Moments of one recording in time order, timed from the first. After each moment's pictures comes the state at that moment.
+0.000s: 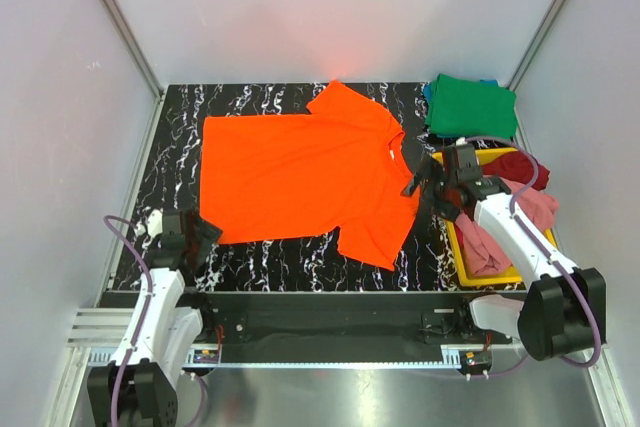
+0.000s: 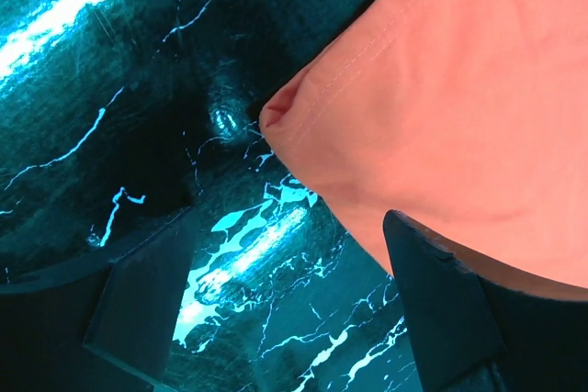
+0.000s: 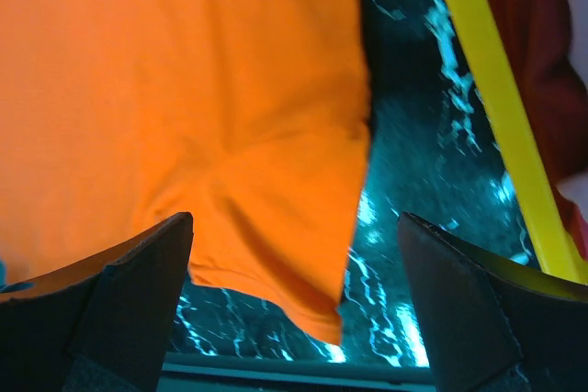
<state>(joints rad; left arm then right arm) 0.08 0.72 0.34 -0.59 -0.16 -0.92 0.22 1.22 0.89 -0.57 -0.05 0.72</state>
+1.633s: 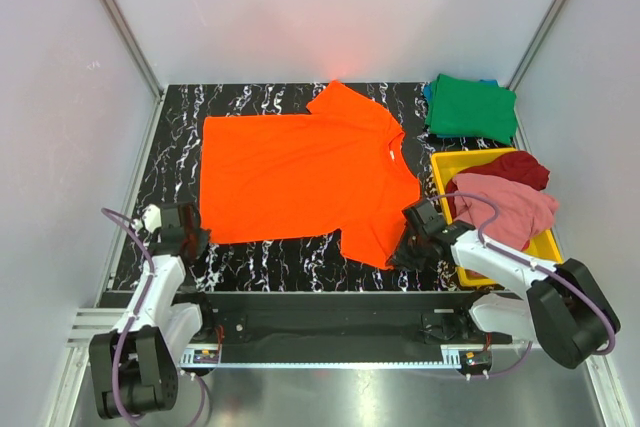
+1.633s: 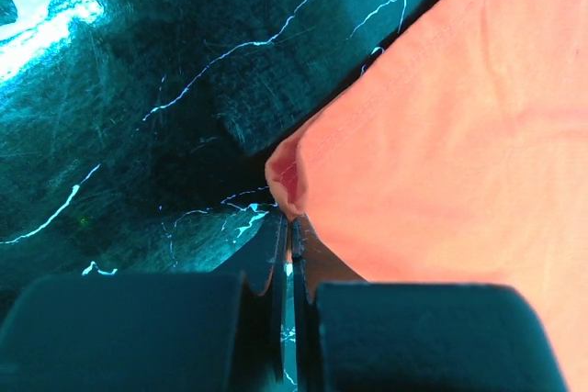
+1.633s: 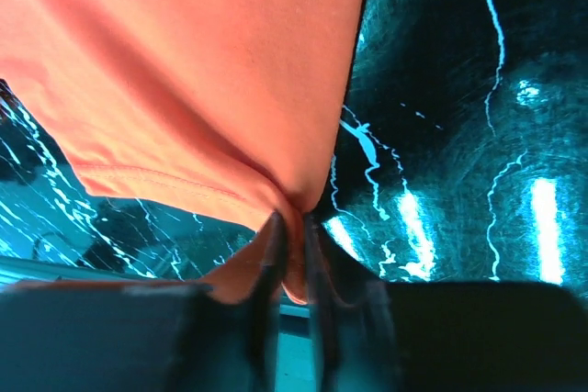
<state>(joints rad) 0.13 0.88 0.33 -0.38 -0.18 -0.93 0.56 1.18 0.48 -0.43 -0.11 1.05</state>
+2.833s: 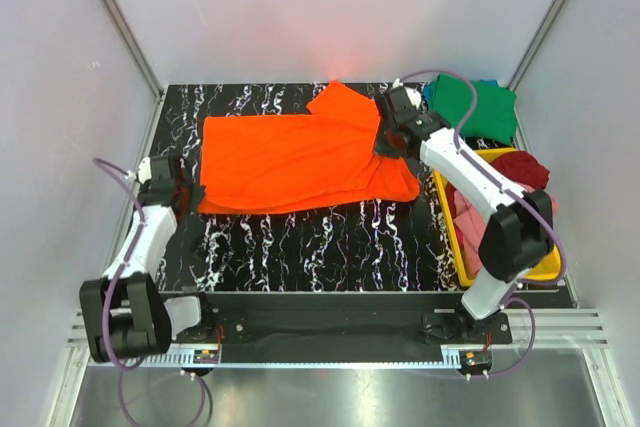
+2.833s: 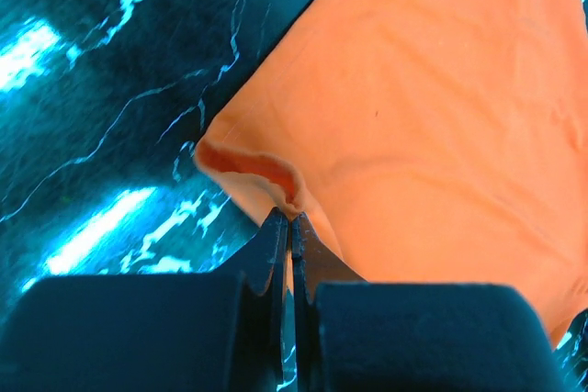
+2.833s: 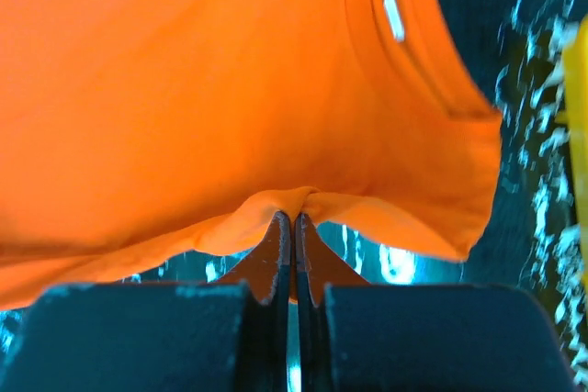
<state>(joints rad) 0.14 1.15 0.71 -0.40 -0.10 -0.89 0.50 1.66 1.49 -0.72 0.25 0.64</state>
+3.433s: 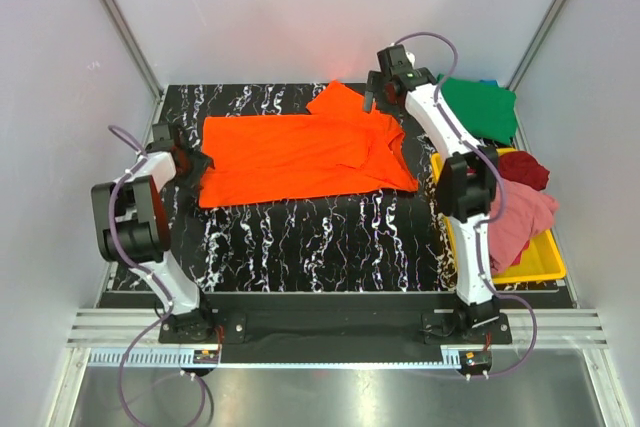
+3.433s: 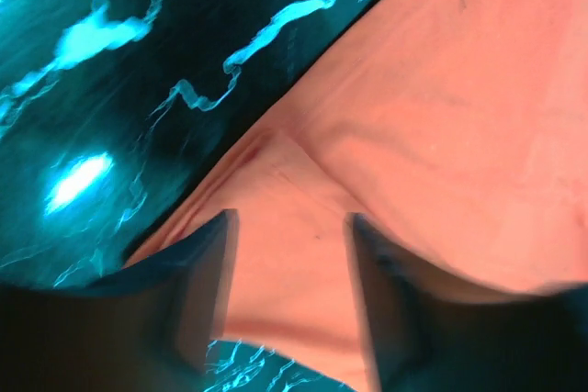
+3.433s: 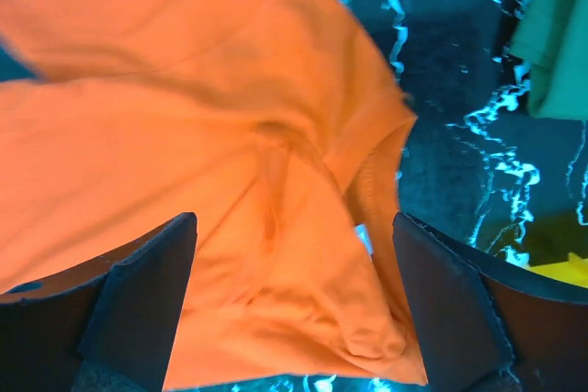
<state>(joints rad) 0.20 1.73 1.10 -0.39 0.04 -0.89 0.34 2.24 2.20 -0.84 0.21 0.42</state>
